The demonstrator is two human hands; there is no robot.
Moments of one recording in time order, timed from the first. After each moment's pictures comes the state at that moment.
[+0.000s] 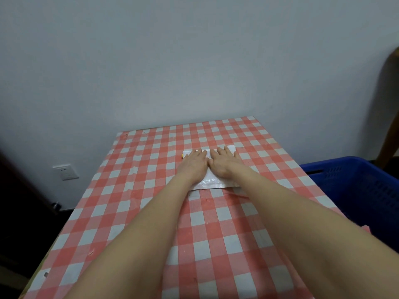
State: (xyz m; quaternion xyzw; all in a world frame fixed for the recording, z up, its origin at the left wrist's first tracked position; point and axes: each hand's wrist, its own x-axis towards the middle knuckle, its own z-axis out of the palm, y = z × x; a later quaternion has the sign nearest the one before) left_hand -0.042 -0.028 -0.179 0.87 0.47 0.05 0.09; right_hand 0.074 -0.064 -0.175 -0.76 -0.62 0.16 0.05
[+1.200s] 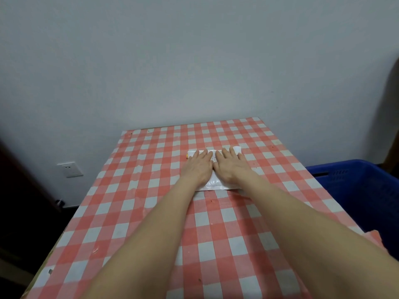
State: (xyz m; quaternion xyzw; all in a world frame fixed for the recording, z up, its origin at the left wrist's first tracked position) left_hand -0.047 -0.033 -0.185 0.88 0.47 0.04 0.08; right_hand 0.071 -0.077 -0.182 -0.76 -0.64 0.11 0.03
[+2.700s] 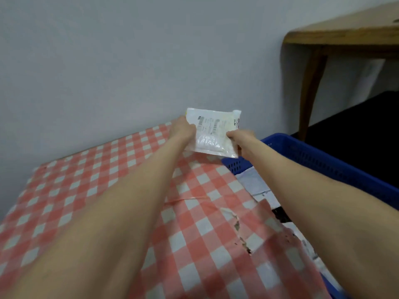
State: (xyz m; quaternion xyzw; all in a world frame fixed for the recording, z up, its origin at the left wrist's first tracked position) left_hand 0.173 -0.076 -0.114 0.81 0.49 0.21 0.23; right_hand 0.294 -0.177 -0.163 -0.69 -0.11 0.34 0.63
